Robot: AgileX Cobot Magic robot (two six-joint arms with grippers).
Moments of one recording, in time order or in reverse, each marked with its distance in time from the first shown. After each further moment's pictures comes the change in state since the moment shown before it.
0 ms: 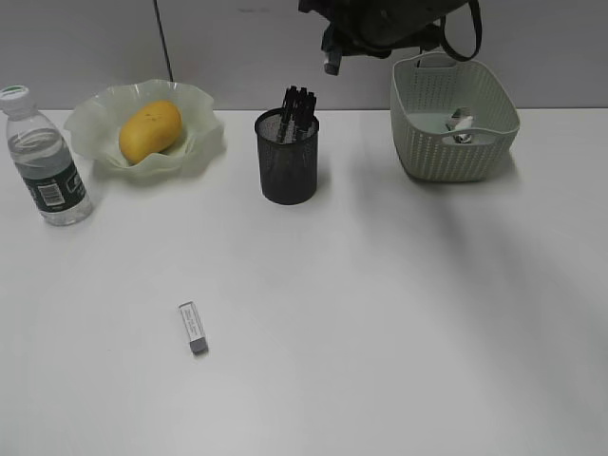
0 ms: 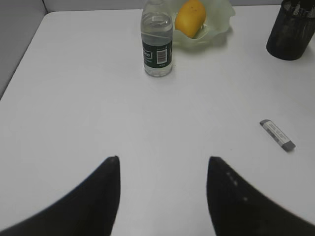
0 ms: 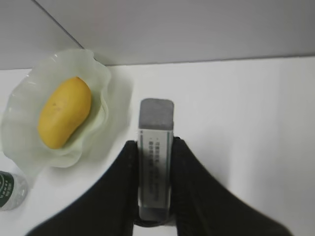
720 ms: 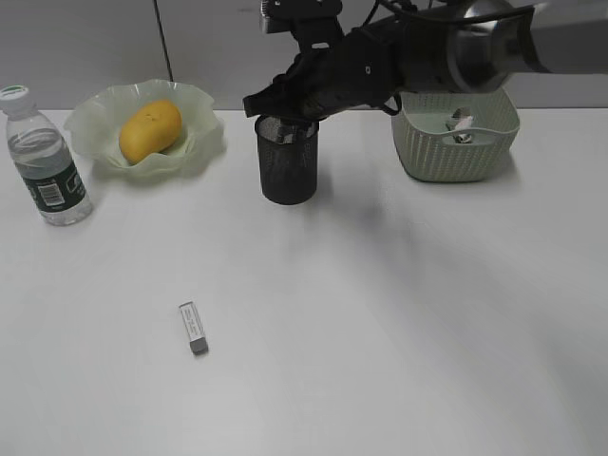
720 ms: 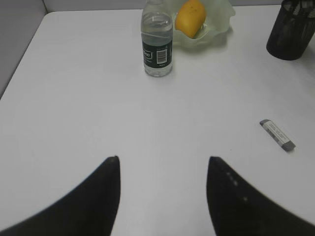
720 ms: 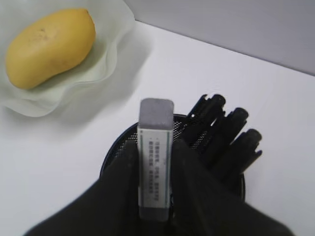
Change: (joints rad) left arm 0.000 0.000 0.000 0.000 0.000 0.000; right arm 0.102 0.205 -0.003 -0.174 -0.211 -0.164
